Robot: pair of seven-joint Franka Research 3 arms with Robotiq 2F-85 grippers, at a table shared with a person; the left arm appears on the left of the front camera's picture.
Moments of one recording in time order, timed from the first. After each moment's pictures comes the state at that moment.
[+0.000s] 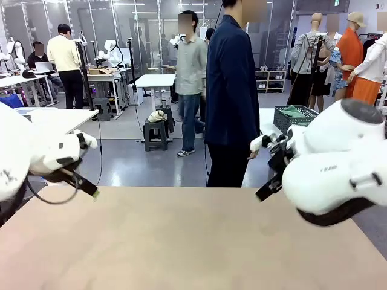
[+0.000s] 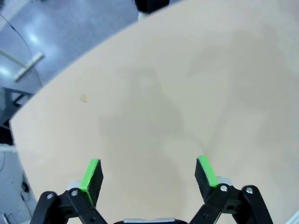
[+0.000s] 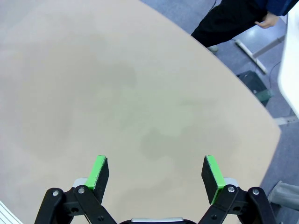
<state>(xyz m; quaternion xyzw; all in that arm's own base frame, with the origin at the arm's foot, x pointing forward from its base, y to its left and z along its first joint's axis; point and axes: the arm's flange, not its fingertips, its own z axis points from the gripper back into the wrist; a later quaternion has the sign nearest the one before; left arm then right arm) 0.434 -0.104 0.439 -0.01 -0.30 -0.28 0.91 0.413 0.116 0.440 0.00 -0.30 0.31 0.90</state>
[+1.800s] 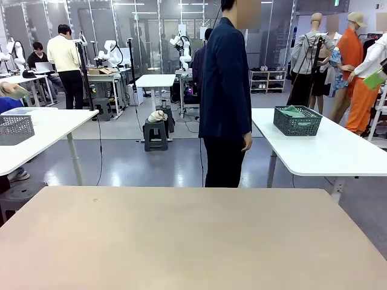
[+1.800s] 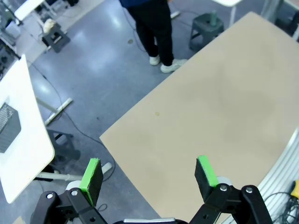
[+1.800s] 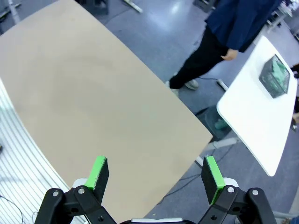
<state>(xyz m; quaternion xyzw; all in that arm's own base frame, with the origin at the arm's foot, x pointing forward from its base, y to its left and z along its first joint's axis) 0.358 0.096 0.739 -0.03 -0.39 -0.37 0.84 0.289 -0.024 0.745 0.03 -0.37 0.38 0.85</state>
